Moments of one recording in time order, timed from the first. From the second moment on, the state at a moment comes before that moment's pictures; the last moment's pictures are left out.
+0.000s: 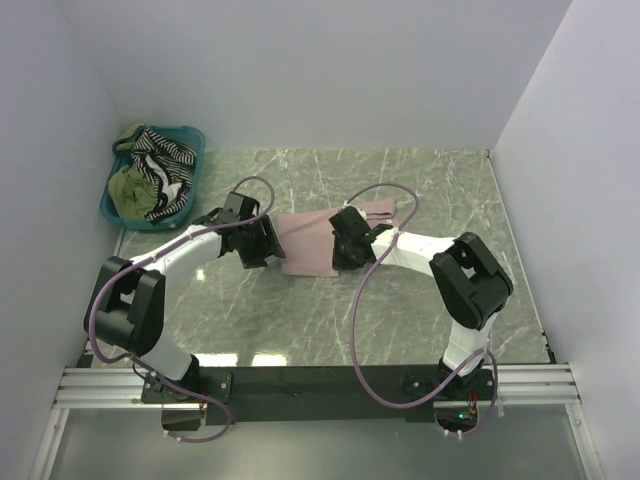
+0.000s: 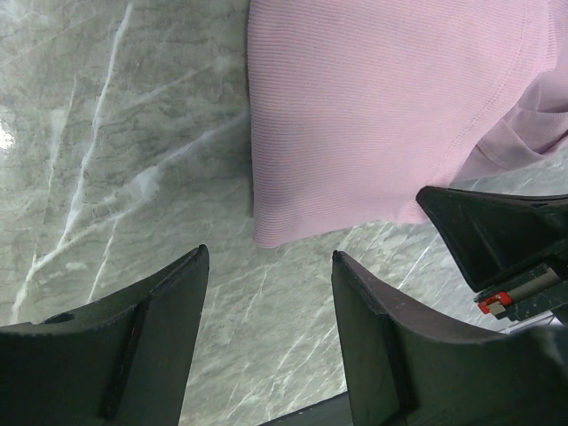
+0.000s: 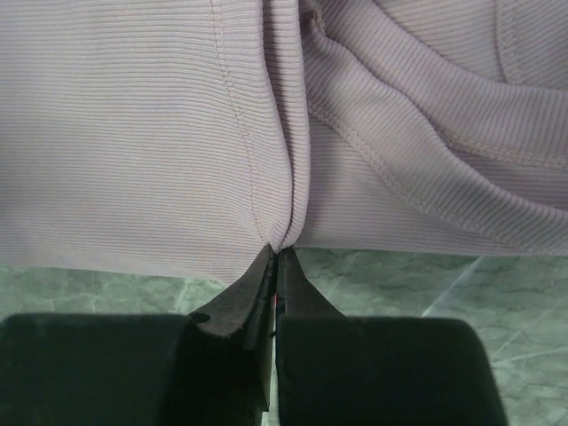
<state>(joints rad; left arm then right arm) -0.39 1.55 0.98 -0.43 0.19 -0.75 0.67 1.80 1.08 -0.31 0.08 0.67</state>
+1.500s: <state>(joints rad) -0.46 1.70 0.93 -0.25 0.26 -0.87 0.66 1.86 1.22 -0.47 0.29 0.56</state>
